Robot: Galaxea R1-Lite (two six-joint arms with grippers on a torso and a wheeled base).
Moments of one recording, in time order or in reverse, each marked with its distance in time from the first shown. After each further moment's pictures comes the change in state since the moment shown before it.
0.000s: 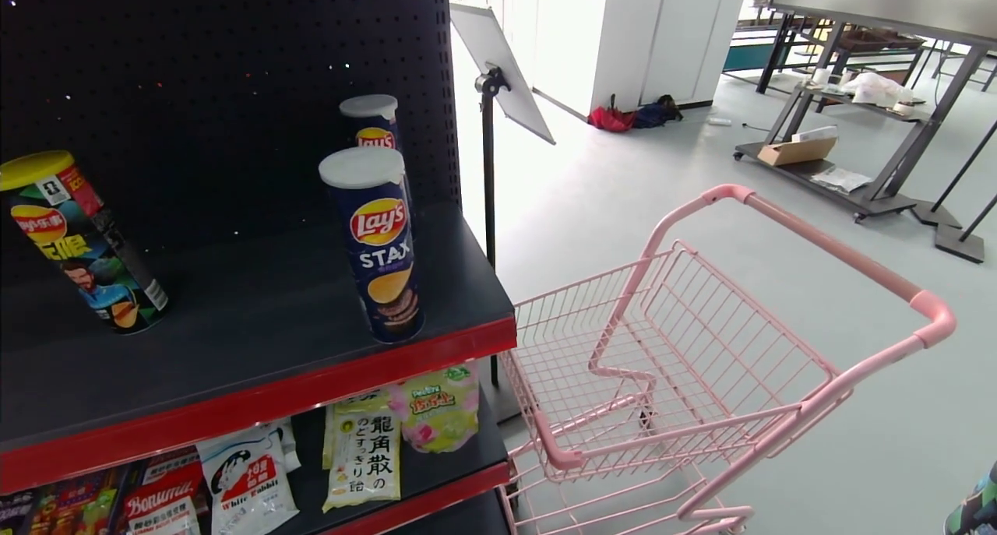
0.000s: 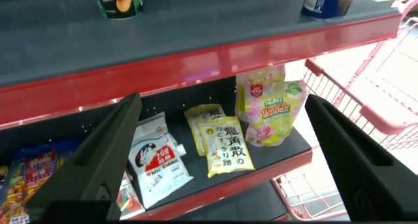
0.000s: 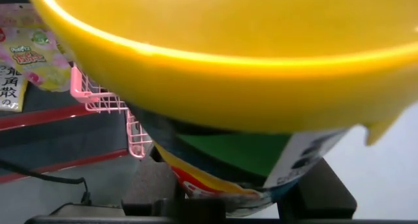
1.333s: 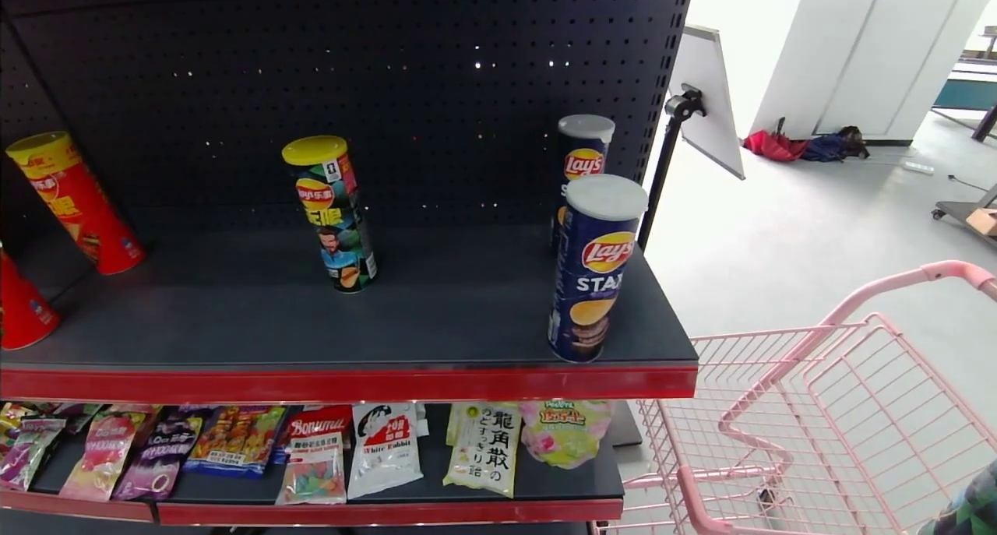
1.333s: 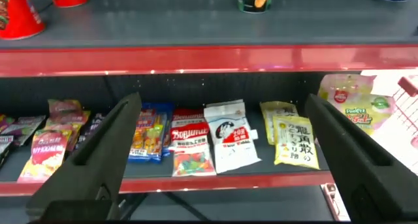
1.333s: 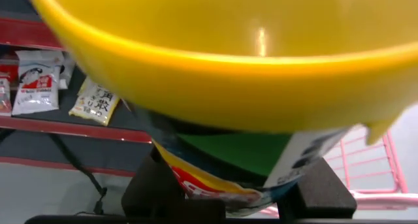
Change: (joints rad) left arm 0.000 0.000 0.000 0.000 -0.001 0.001; right arm 0.012 -0.088 0.159 -0.129 0.034 0.029
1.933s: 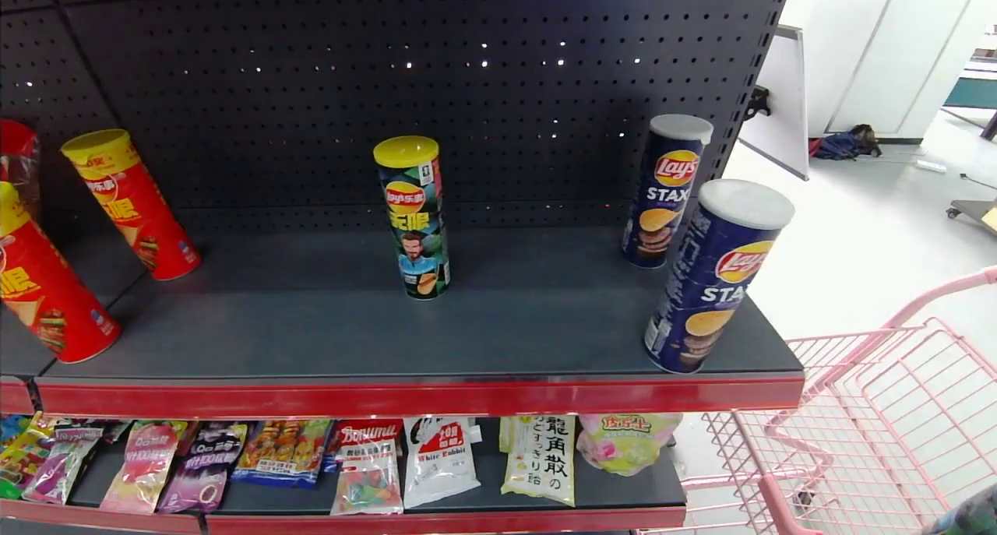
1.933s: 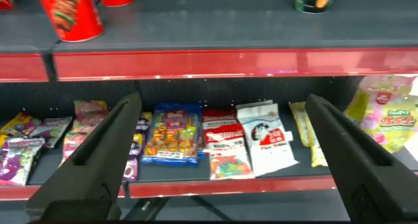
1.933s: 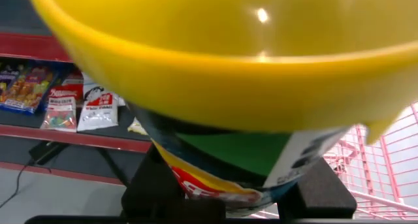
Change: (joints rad) left arm 0.000 0.000 0.000 0.000 0.000 0.000; right arm 0.011 -0.119 0.078 -0.030 0.072 0.071
